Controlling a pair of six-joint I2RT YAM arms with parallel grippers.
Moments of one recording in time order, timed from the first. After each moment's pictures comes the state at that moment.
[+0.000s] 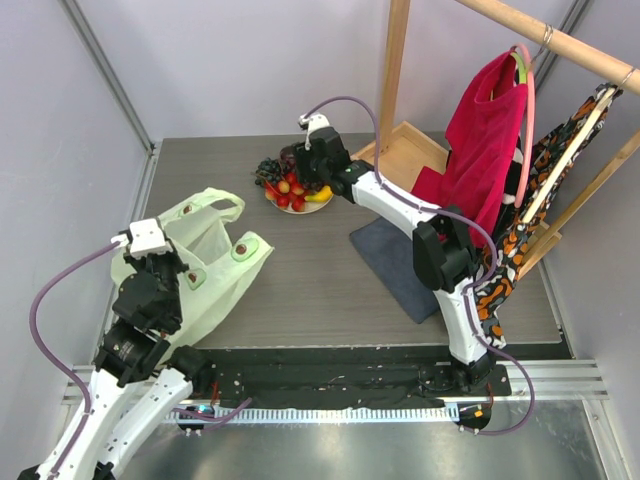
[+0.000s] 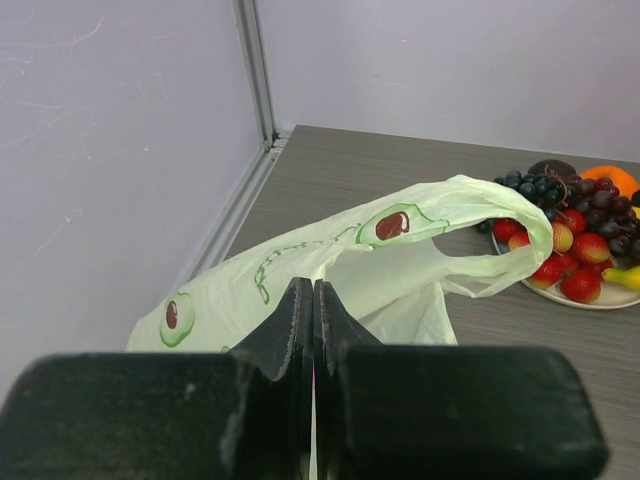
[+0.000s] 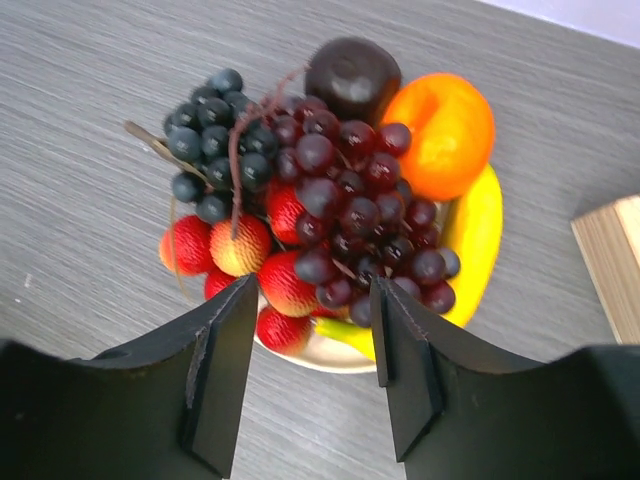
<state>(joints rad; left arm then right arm) -0.51 0.39 0.72 -0.29 -0.78 0.07 0.64 2.19 1.92 -0.20 0.14 0.17</state>
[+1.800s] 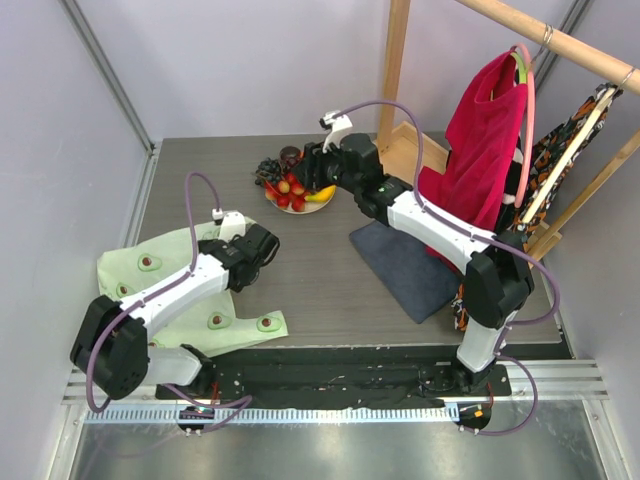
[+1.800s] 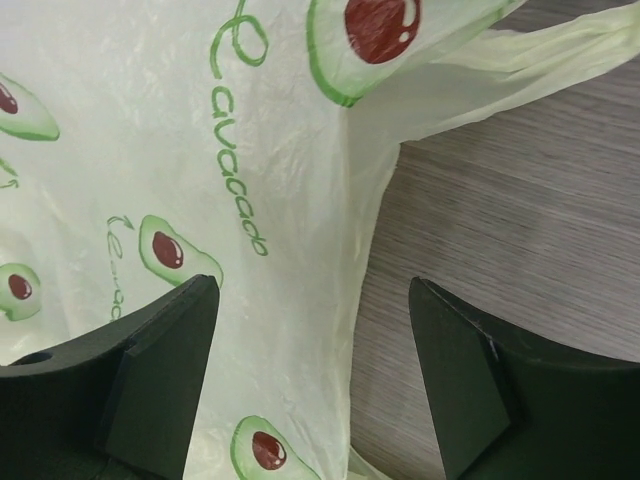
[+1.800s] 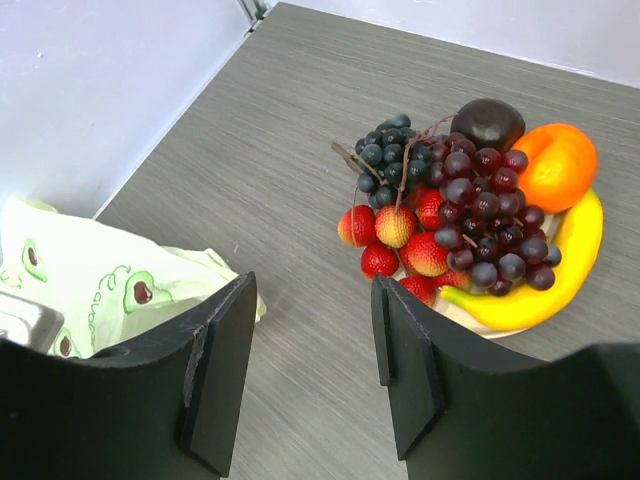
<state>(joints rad) -0.61 1.29 0.84 -0.77 -0.81 -0.69 0.66 1.77 1.51 0.05 -0.08 0.29</state>
